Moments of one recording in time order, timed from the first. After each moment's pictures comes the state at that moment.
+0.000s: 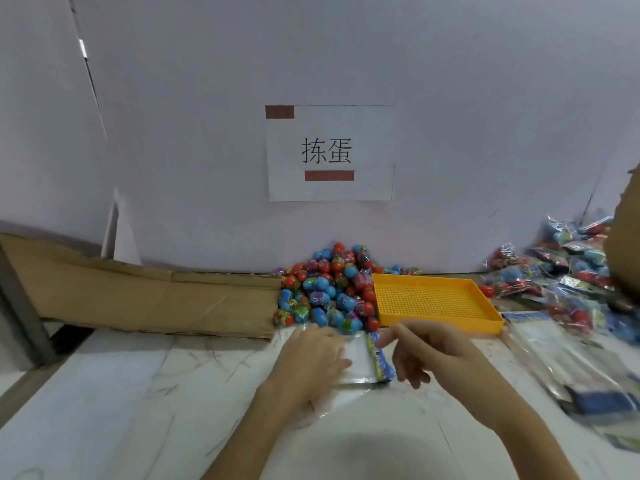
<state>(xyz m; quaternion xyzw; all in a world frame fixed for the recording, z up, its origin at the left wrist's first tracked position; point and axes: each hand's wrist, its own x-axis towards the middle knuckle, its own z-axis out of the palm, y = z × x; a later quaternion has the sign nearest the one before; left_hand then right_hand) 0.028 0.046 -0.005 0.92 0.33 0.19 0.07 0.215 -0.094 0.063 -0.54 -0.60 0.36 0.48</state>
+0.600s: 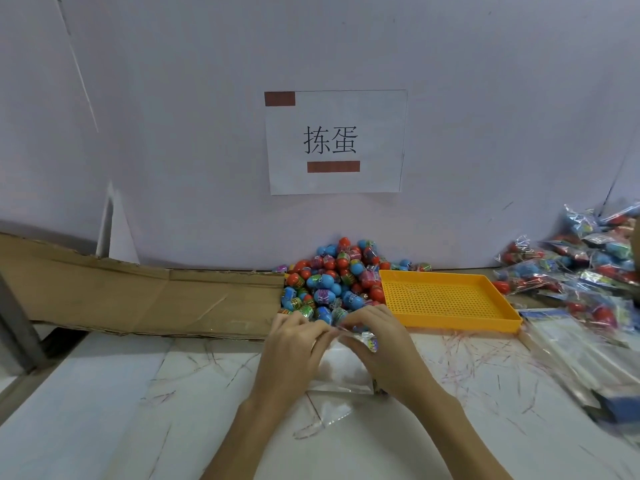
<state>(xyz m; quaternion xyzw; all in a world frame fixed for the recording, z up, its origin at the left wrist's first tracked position) 0.013 0.069 -0.022 0.86 0.32 0.41 -0.01 0.184 -0.002 -0.004 -0.60 -0.69 0.02 0.40</state>
